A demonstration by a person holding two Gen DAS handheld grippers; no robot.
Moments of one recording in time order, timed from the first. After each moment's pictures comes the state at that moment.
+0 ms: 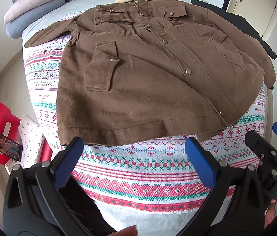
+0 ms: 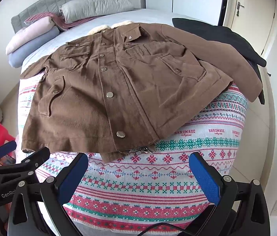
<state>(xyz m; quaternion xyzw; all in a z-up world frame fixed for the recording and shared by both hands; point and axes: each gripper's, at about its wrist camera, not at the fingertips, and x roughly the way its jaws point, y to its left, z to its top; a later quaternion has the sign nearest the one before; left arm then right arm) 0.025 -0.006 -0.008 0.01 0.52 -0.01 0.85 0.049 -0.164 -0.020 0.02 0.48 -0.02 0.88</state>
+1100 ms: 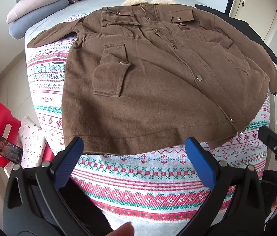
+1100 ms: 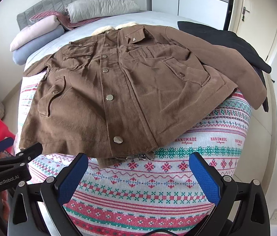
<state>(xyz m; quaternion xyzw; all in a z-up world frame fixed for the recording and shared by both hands) 0.036 0.016 -0.018 0.00 0.51 -0.01 0.86 0.061 -0.178 -0.024 0.01 0.46 0.01 0.89</state>
